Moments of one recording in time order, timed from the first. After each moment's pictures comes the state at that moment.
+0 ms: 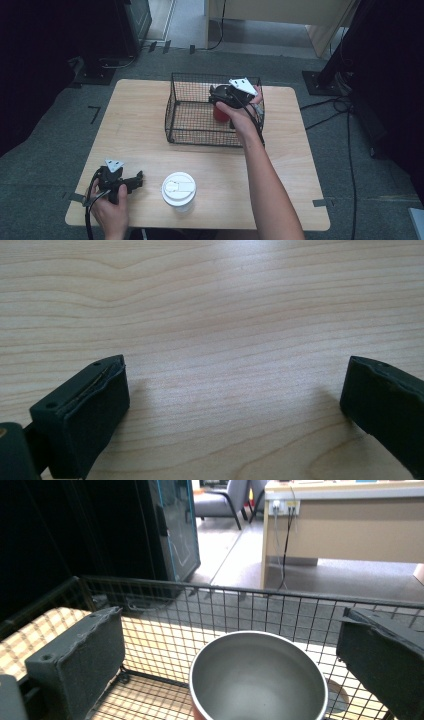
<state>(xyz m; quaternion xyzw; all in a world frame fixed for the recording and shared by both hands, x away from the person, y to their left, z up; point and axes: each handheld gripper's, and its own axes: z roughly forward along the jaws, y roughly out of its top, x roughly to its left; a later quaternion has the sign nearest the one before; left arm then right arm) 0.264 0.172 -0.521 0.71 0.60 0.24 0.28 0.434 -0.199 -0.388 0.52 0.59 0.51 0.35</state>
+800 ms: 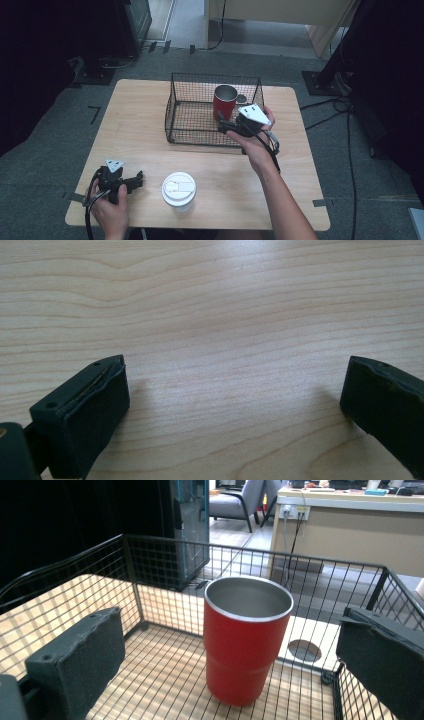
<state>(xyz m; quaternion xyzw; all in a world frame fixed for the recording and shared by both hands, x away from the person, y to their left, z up) 0.264 0.172 -0.521 0.71 0.60 0.24 0.28 0.347 -0.221 -0.400 0.48 0.62 0.50 0.36</state>
